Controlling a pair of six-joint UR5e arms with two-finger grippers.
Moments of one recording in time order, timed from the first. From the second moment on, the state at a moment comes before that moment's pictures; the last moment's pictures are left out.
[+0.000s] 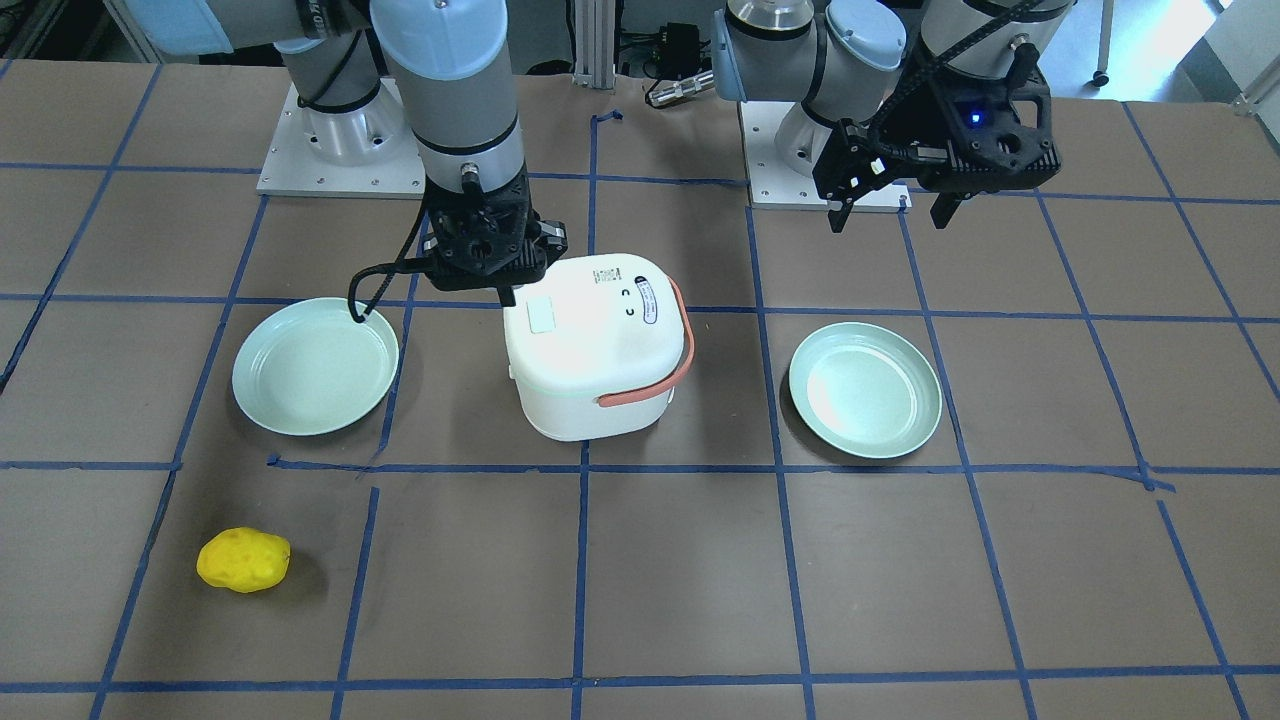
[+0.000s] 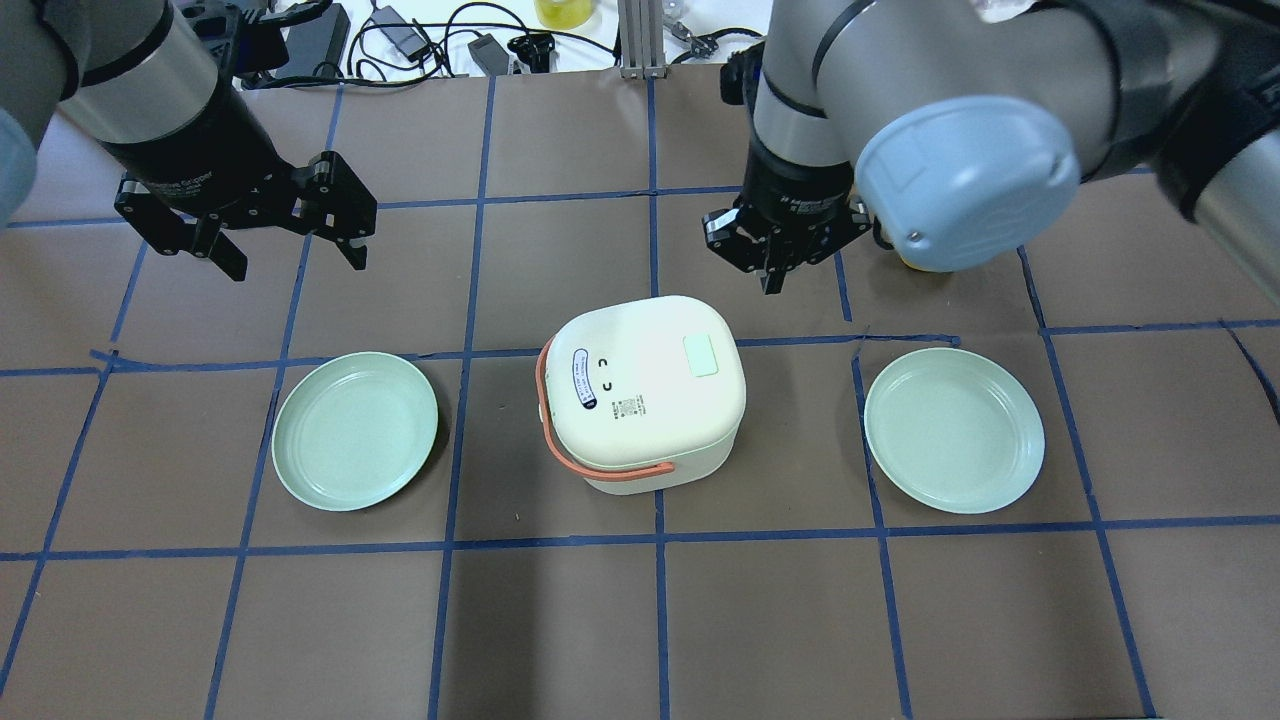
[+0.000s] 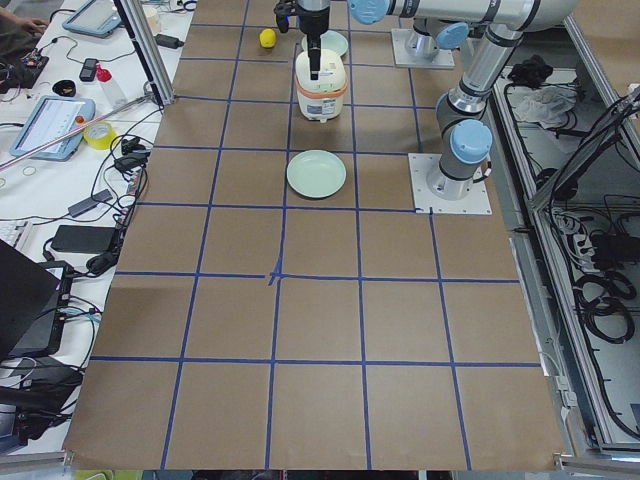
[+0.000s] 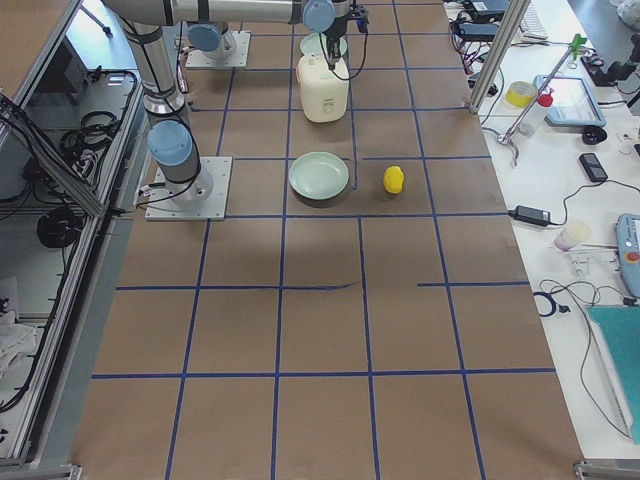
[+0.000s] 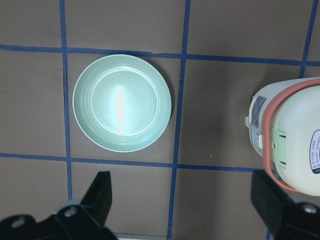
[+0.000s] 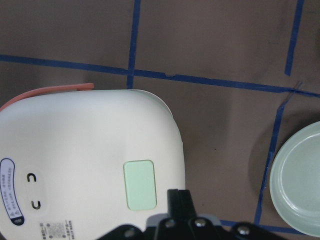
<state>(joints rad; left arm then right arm) -1.55 -1.50 -1.59 -1.62 1.59 -0.05 1.89 -1.46 1.69 -1.81 -1.55 0.19</state>
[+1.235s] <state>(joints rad) -1.55 -1.50 -1.59 -1.62 1.59 -0.05 1.93 -1.43 1.75 -1.93 -1.54 0.24</state>
